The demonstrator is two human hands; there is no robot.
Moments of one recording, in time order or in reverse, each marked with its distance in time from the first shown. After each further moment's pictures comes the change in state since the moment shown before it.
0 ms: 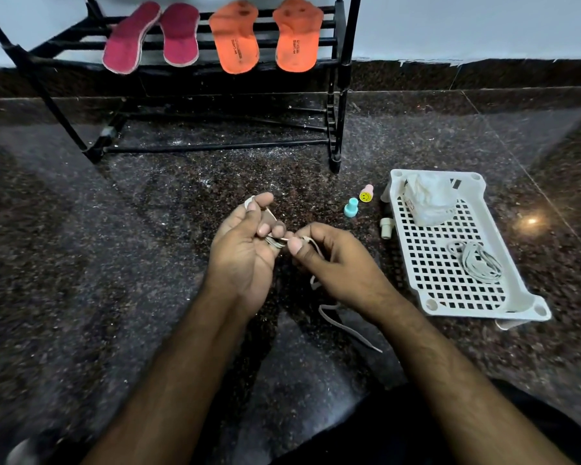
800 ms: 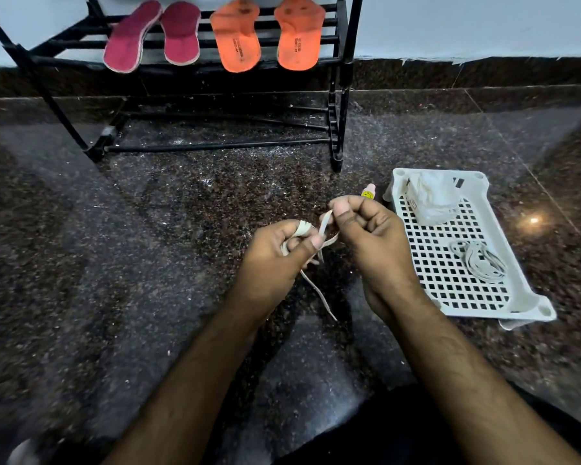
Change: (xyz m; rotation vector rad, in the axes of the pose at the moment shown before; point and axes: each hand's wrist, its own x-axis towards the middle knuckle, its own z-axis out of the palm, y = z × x) left_hand -0.009 -0.021 -0.002 0.718 -0.242 0.101; right_hand 0.004 -0.007 -0.012 0.514 0.419 0.039
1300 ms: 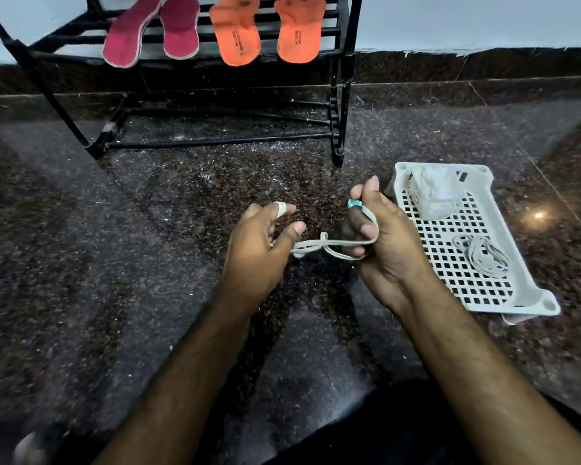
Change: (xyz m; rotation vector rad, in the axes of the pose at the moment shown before) left_hand 0.007 -0.012 -0.023 0.494 0.197 0.116; right_hand 0.002 -0.015 -0.006 0.331 -0.060 0.236
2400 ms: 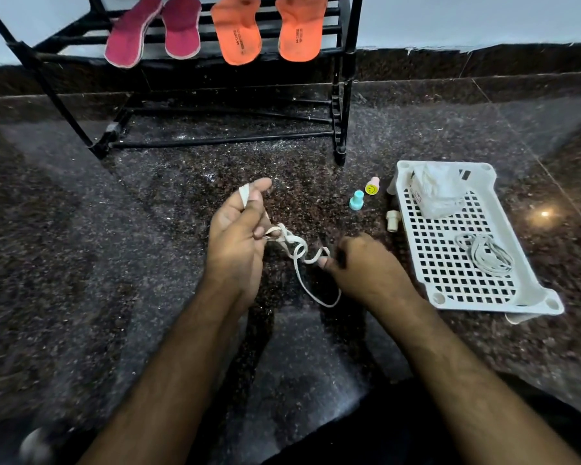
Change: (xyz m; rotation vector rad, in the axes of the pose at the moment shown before) left_hand 0.008 0.011 -0.010 -0.812 0.114 -0.212; right_hand 0.002 0.031 -0.020 -1.766 -0.008 0.036
